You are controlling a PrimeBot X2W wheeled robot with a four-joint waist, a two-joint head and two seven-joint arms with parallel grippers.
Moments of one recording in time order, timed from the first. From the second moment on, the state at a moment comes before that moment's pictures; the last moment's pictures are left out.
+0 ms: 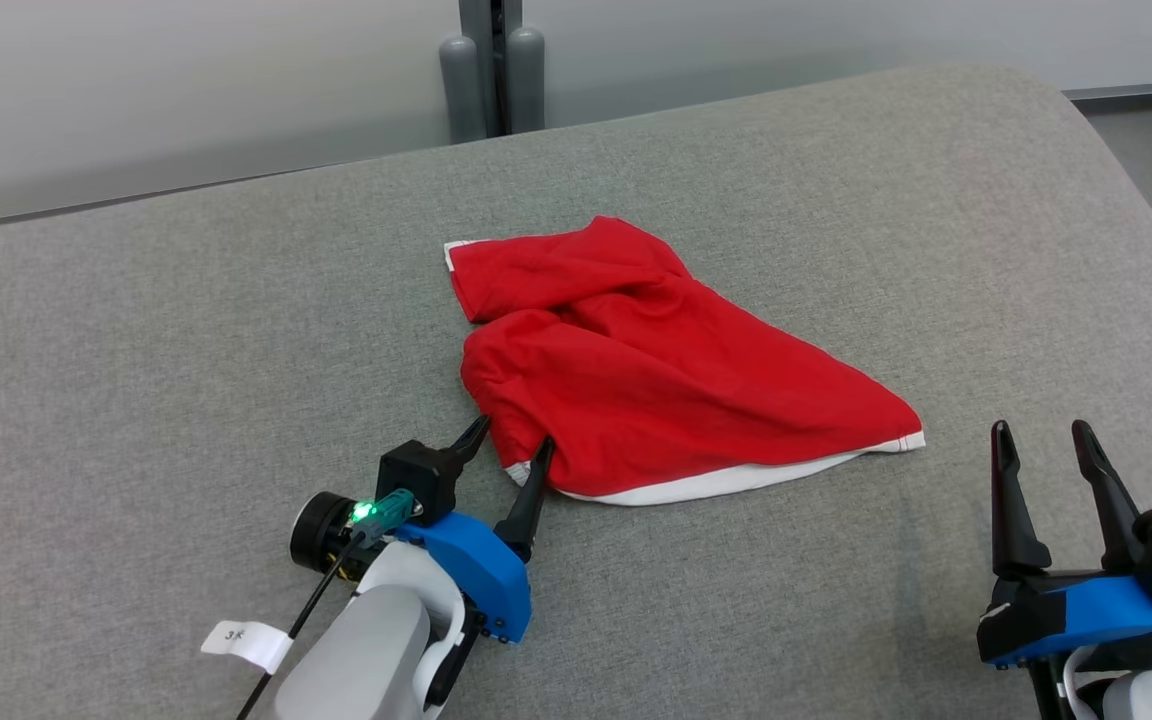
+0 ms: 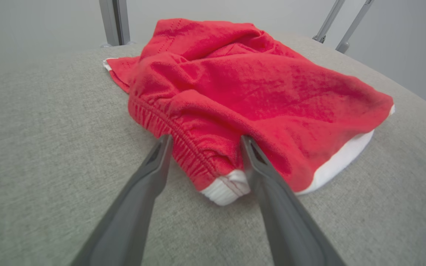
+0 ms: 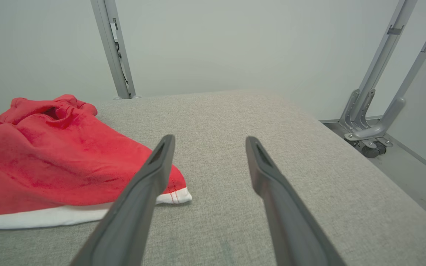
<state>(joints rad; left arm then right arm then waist) -0.48 0.06 -0.58 0.78 -0.42 -0.13 -0.22 -0.11 -0.05 -0.17 0.20 0.07 0.13 -0.22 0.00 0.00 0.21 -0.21</state>
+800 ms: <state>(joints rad) -0.40 0.16 -0.58 0.57 -0.43 -0.06 -0.26 -0.09 -0.05 -0.17 0.21 0.09 0.13 -0.23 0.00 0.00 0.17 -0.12</state>
